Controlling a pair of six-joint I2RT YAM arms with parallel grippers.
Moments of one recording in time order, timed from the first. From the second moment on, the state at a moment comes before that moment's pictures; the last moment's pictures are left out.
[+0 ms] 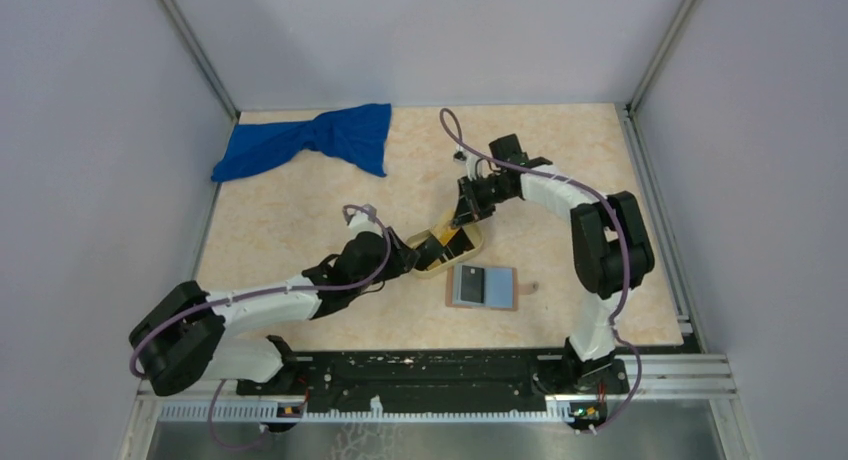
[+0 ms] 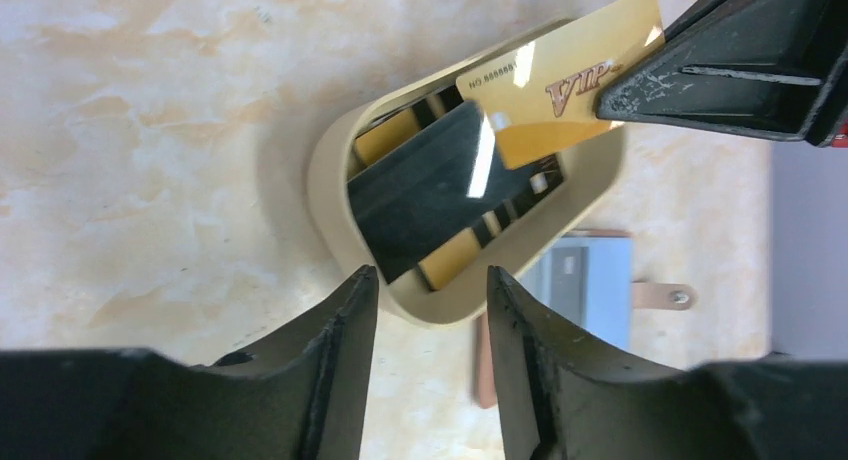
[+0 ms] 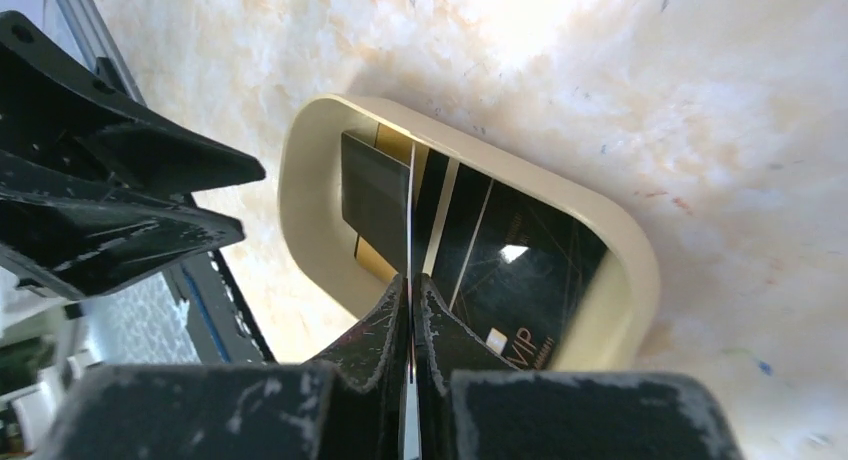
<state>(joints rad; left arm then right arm) -0.88 1.31 0.50 0.24 -0.32 -0.98 0.37 1.87 1.26 -0.48 -0.79 -0.01</state>
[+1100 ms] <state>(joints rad) -0.97 0.92 0.10 0.91 0.44 -0.19 0.64 1.61 1.29 -1.43 -1.09 -1.58</state>
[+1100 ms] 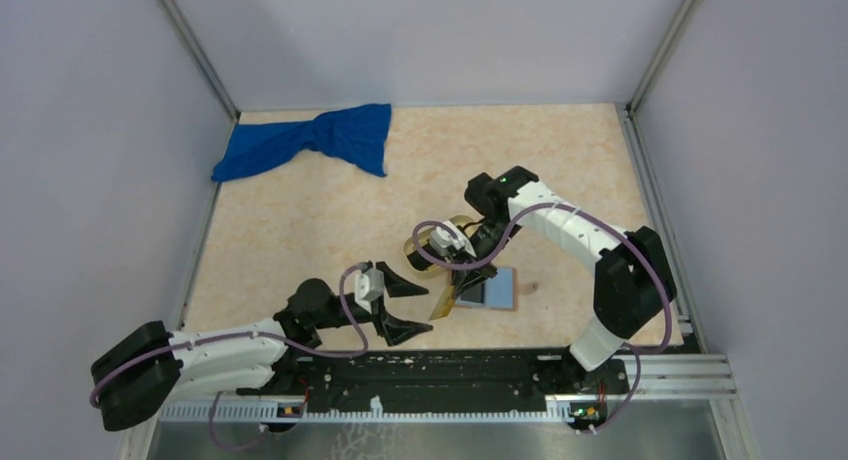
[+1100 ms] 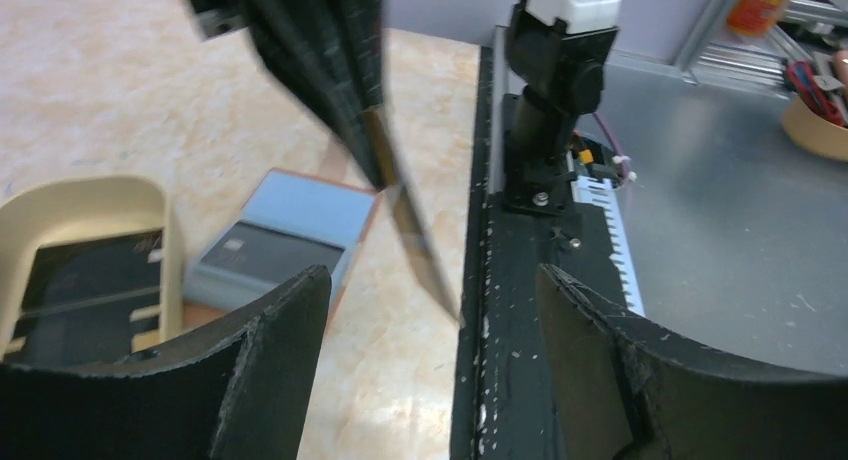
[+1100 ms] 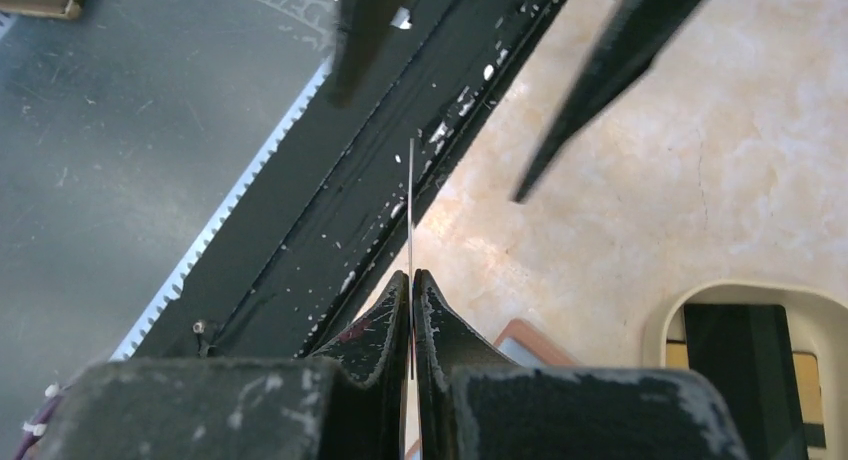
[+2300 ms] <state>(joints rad) -1.11 1.11 0.11 1.44 -0.12 -0.45 0.52 1.45 1.10 -0.84 -1.22 -0.87</state>
